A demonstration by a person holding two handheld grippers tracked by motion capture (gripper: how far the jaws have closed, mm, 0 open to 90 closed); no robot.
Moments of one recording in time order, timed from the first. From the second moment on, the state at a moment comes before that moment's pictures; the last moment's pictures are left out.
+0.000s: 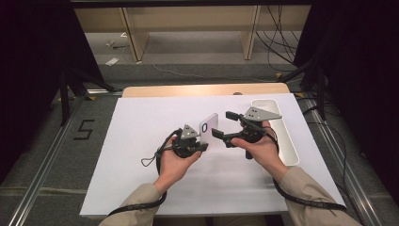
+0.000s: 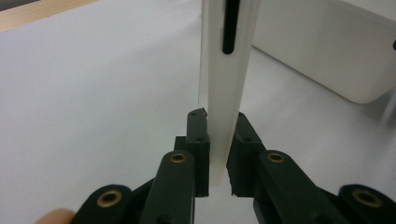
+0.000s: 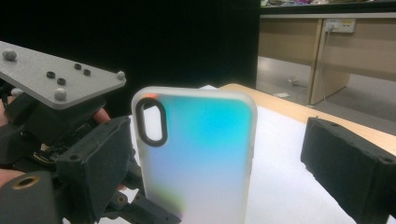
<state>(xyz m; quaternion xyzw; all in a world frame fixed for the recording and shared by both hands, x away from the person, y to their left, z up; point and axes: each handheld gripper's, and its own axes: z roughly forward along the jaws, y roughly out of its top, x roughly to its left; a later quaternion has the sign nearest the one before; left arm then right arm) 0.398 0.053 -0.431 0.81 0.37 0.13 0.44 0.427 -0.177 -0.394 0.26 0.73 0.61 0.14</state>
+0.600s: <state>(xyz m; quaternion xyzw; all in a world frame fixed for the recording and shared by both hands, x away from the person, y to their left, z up) 0.398 0.044 -0.431 0.81 0.37 0.13 0.44 0.426 -0.174 -0.394 0.27 0.73 0.61 0.14</state>
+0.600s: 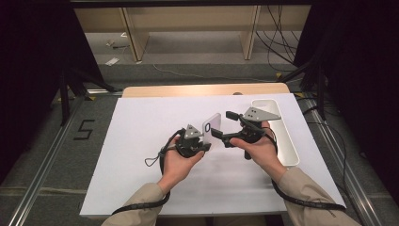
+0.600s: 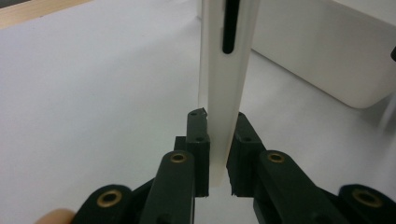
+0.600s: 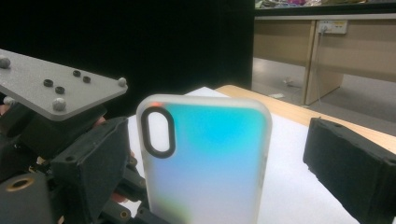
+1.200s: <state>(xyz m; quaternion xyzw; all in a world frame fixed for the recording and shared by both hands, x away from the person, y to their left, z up) 0.397 0.032 -0.431 0.81 0.37 0.12 0.44 0.425 -0.171 -0.397 0.28 0.72 0.61 0.15</state>
